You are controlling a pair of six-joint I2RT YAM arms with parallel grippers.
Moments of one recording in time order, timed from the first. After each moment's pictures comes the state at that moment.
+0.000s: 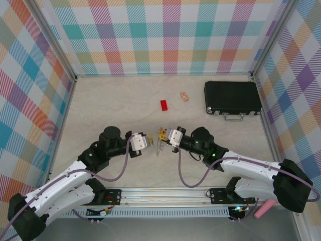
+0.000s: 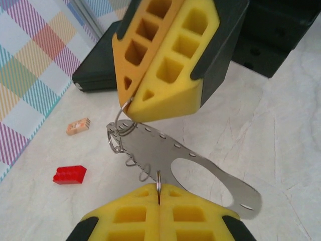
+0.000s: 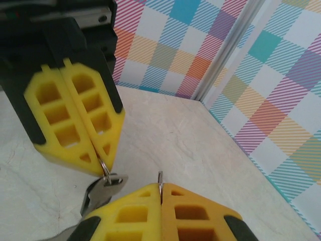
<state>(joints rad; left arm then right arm) -0.71 0.80 0.57 -0.15 0.34 0.59 0.93 1.12 0.52 0.51 -0.20 -0.46</state>
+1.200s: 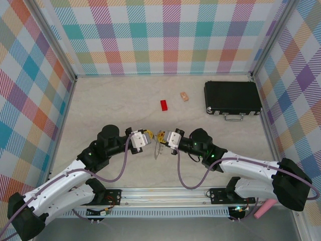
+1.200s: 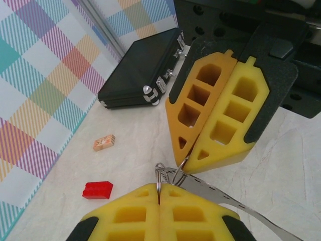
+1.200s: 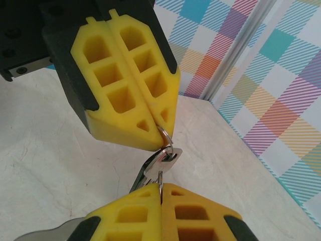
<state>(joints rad) -0.73 0.80 0.61 -0.09 0.29 0.61 0.96 1.13 0.52 0.51 -0.20 -0.45</state>
